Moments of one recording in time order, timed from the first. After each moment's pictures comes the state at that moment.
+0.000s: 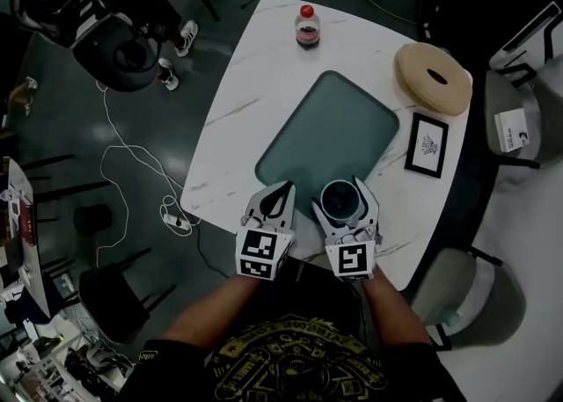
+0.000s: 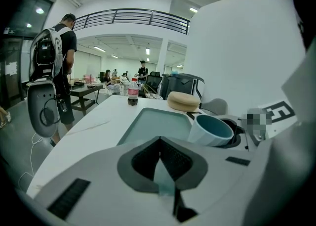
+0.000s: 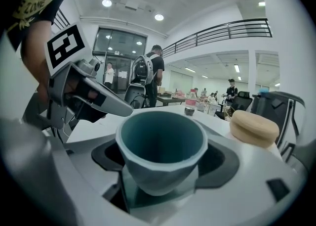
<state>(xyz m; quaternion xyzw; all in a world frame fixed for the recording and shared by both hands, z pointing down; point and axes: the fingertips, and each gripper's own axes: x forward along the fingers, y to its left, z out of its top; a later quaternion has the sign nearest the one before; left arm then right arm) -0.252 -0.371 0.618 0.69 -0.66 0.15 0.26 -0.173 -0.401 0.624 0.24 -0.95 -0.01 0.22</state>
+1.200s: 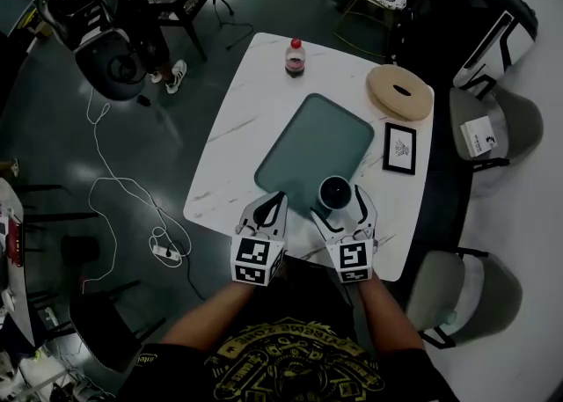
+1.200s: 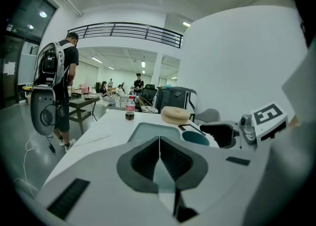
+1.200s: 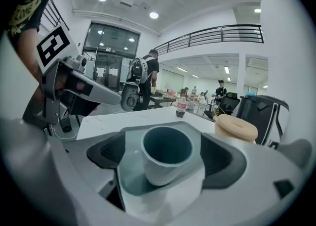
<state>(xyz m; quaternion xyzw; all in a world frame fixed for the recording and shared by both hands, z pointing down) -0.247 -0.330 0.563 0.72 -0.65 0.10 0.21 -0.142 -0.376 0.595 0.30 -0.93 0.00 0.22</state>
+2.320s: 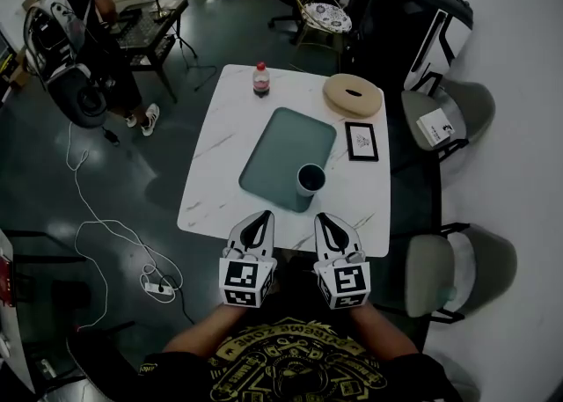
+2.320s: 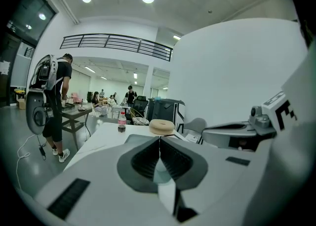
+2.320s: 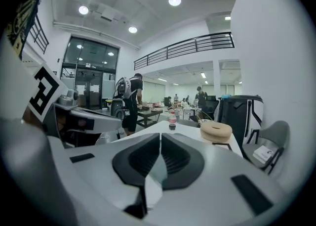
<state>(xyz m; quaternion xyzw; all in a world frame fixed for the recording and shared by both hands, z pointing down) -0.215 -0.240 0.488 0.76 -0.63 0.06 0.16 -0.102 -0.266 0.485 0.41 -0.90 0.05 0.13</state>
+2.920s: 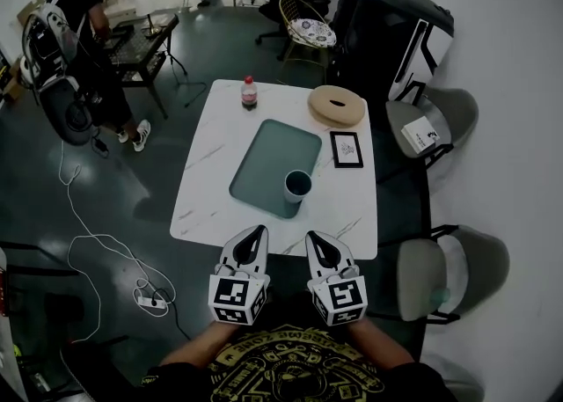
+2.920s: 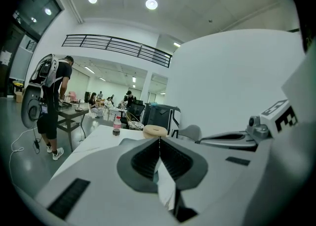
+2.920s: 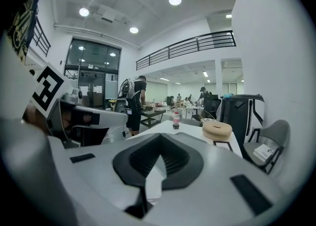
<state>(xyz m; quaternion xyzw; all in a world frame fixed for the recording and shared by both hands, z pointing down) -0.196 -0.208 0.456 0.77 -0.62 0.02 0.16 -0.090 -0.225 0.465 0.39 -0.91 0.06 0.13</state>
